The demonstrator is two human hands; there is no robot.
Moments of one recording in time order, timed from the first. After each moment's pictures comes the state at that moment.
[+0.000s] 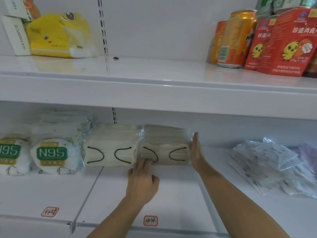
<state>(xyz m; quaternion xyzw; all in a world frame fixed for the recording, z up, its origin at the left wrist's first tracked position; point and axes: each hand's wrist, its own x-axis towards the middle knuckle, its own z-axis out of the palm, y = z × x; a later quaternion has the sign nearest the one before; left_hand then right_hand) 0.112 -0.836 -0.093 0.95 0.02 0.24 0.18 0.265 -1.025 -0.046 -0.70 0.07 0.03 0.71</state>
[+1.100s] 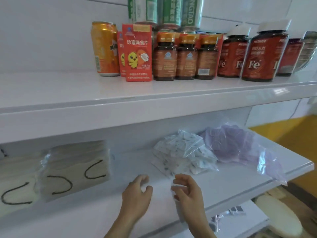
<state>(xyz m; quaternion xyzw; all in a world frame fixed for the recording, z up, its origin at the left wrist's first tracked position) 0.119 -1.067 -0.046 0.88 -0.03 -0.02 0.48 0.067 -1.235 -0.044 -0.69 0.15 -0.15 0.69</state>
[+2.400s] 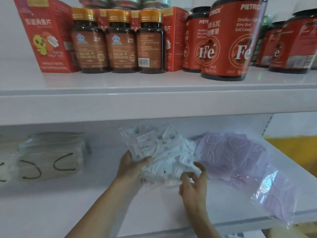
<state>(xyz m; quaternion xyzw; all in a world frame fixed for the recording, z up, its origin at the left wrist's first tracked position) 0.181 -1.205 0.006 0.66 0.09 0.05 0.74 0.144 -1.390 -0.048 -0.66 0.09 -0.16 0.73</state>
